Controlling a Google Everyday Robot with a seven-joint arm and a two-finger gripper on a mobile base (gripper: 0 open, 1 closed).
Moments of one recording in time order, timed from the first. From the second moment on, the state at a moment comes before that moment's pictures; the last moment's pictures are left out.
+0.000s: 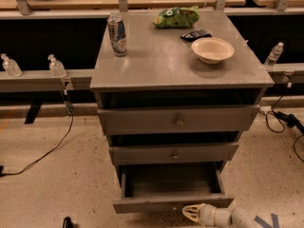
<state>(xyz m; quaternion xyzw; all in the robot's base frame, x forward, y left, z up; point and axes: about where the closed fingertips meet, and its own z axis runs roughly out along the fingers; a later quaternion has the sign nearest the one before) 0.489 -0.191 0.125 -0.63 0.54 0.17 0.53</state>
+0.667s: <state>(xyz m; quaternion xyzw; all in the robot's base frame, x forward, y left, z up) 0.509 -0.192 0.133 -0.62 0.54 0.16 0.54</state>
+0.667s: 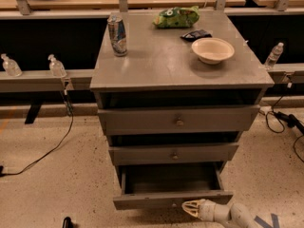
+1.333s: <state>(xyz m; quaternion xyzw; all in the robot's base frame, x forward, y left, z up) 0.489 -0.193 0.106 -0.61 0.57 0.18 0.52</state>
